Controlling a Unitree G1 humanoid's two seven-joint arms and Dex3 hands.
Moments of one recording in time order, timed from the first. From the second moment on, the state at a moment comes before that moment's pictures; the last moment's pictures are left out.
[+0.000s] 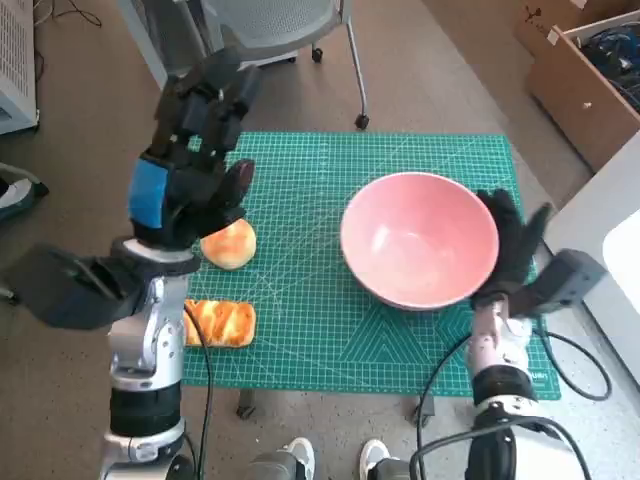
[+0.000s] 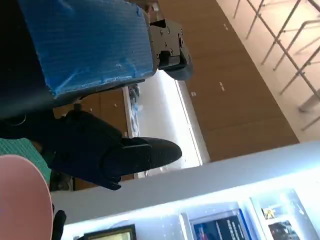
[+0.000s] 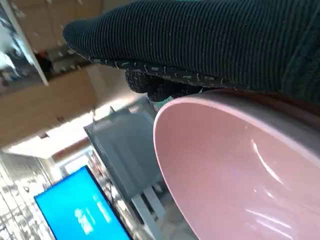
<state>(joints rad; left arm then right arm) -0.47 0.17 0.16 -0.10 -0.33 -0.04 -0.29 -0.78 -0.09 -0.45 1.26 0.34 -0.40 0.19</state>
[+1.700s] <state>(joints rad) -0.36 0.20 0.24 -0.11 -0.33 -0.10 -0.27 -0.88 -0.07 -0.35 1.15 0.24 -0.52 0.21</state>
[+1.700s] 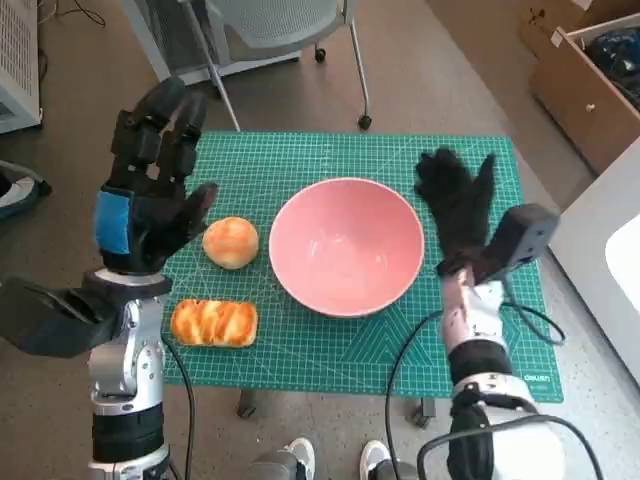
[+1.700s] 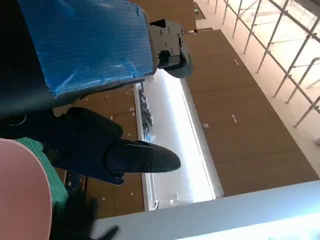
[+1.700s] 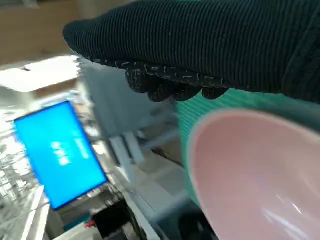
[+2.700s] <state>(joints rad) -0.13 0.85 0.29 -0.48 -0.05 0.25 -0.58 -0.72 -0.05 -0.23 0.54 0.33 -0.64 0.35</state>
